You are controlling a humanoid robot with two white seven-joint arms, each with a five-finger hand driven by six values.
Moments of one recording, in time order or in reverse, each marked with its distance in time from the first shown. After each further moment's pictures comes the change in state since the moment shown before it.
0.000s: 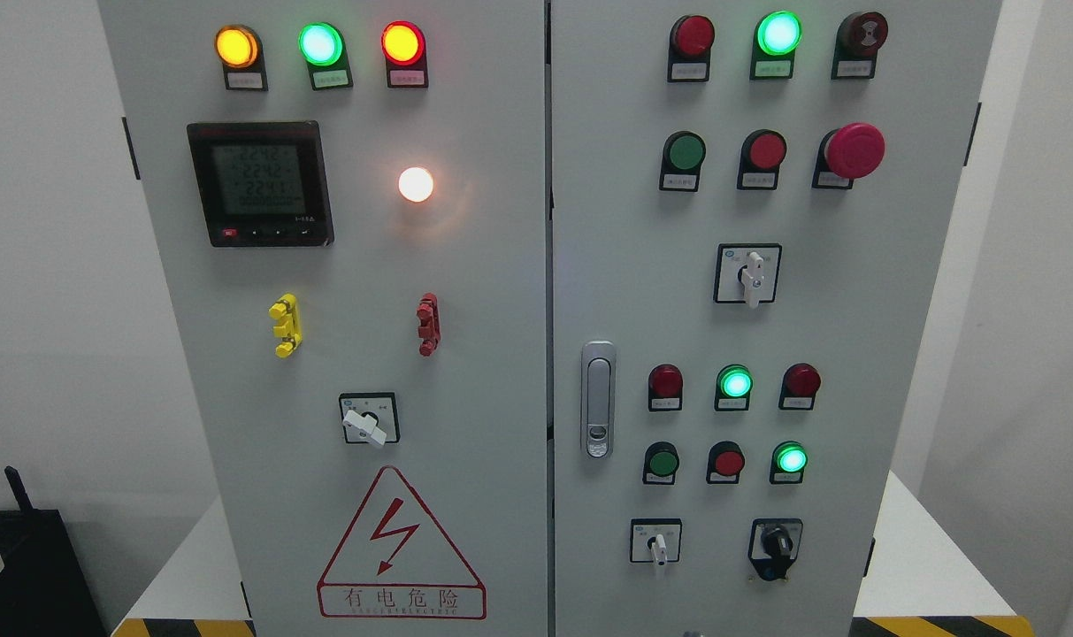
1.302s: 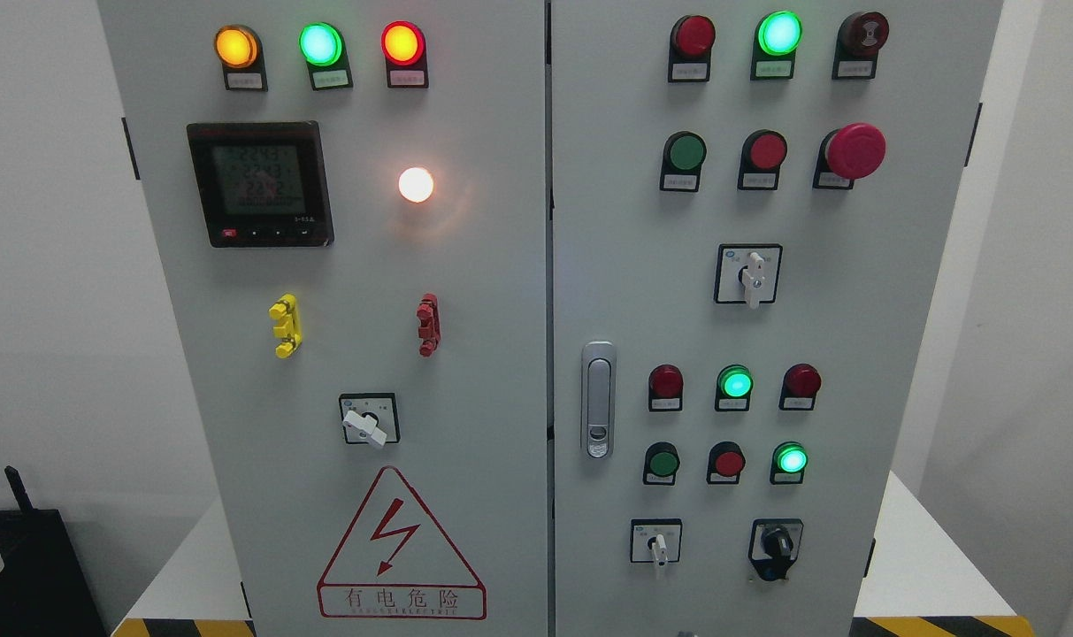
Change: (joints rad) left arm 0.000 0.000 0.000 0.000 0.000 0.000 0.000; right arm -0.001 0.022 0.006 -0.002 0.052 0.000 0.001
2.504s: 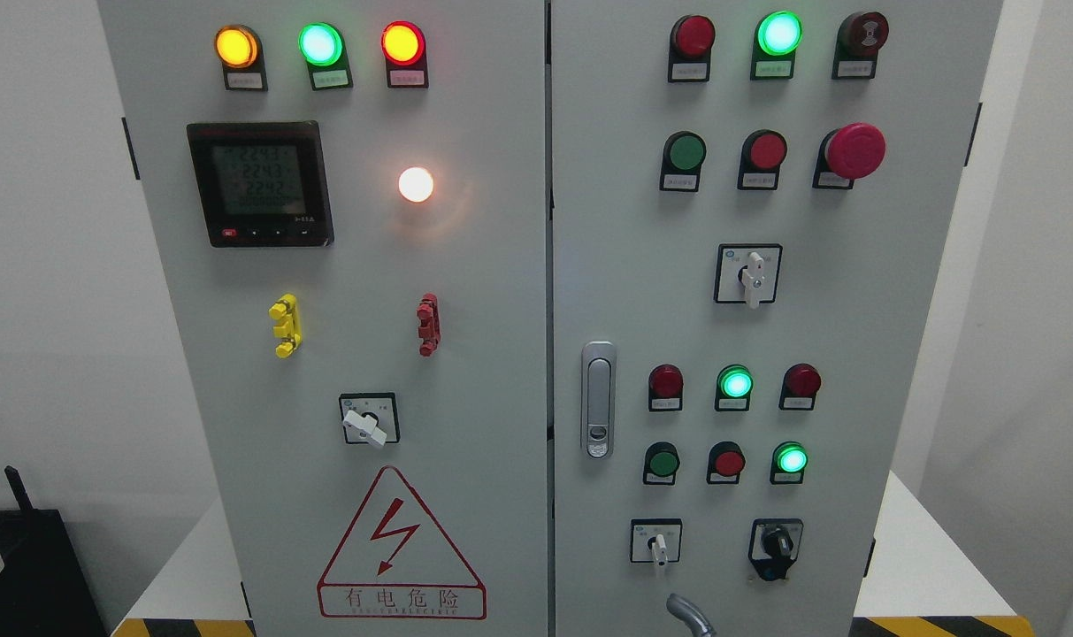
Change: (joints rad) left arm 0.001 0.000 0.000 0.000 0.000 0.000 0.000; right arm -0.094 0.013 0.000 0.005 0.471 -0.045 -0.041
